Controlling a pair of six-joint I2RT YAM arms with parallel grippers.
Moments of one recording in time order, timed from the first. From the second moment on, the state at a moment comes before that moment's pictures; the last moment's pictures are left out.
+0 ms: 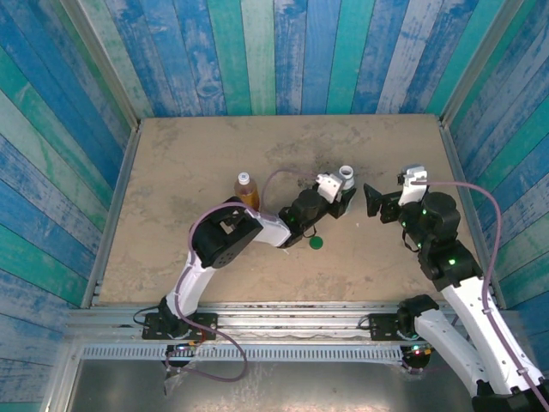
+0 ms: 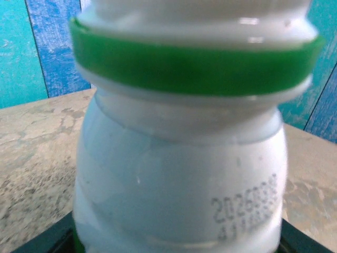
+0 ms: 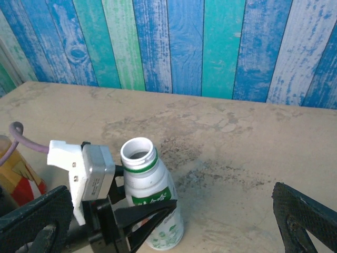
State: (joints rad) left arm -0.92 2.17 1.12 0.98 -0.11 -0.09; right arm 0.29 0.65 0.66 -0.26 0.00 0.11
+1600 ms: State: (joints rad) left arm -0.92 1.68 0.14 1.55 -0.01 -0.02; right arm 0.84 1.31 0.64 -0.29 0.14 0.21
